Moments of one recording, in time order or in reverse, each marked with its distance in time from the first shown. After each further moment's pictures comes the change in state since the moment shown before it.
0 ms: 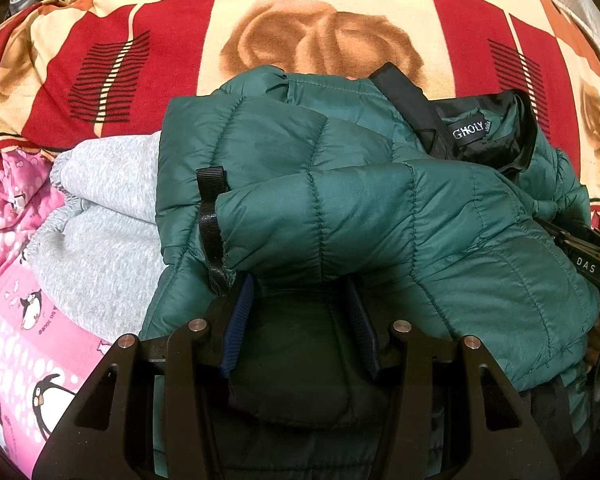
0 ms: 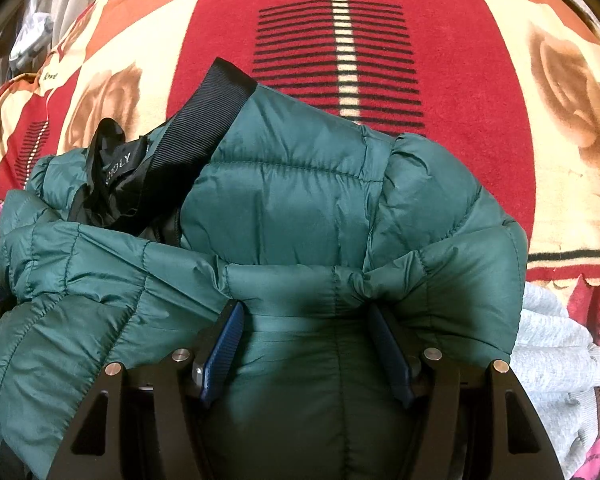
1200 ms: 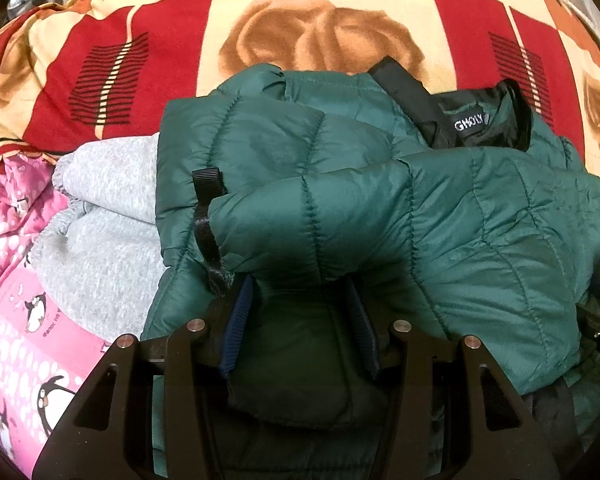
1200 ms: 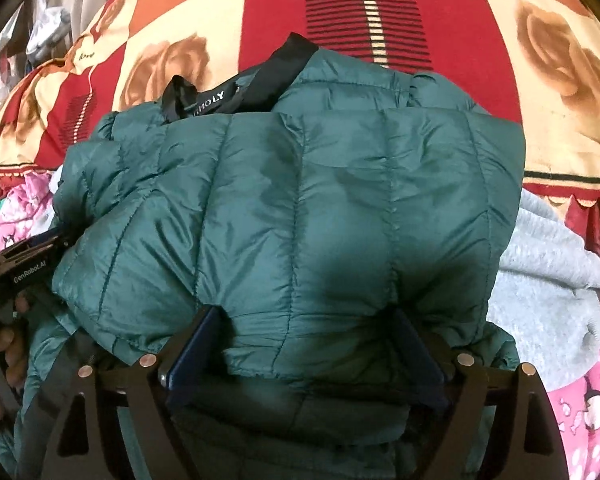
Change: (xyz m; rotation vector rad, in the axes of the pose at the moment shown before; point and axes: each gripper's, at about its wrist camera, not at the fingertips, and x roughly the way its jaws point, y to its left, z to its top) left arm 0.002 -0.002 0.005 0.020 0.030 0.024; right arm -0.052 0.009 -0.033 0.006 0.163 0.100
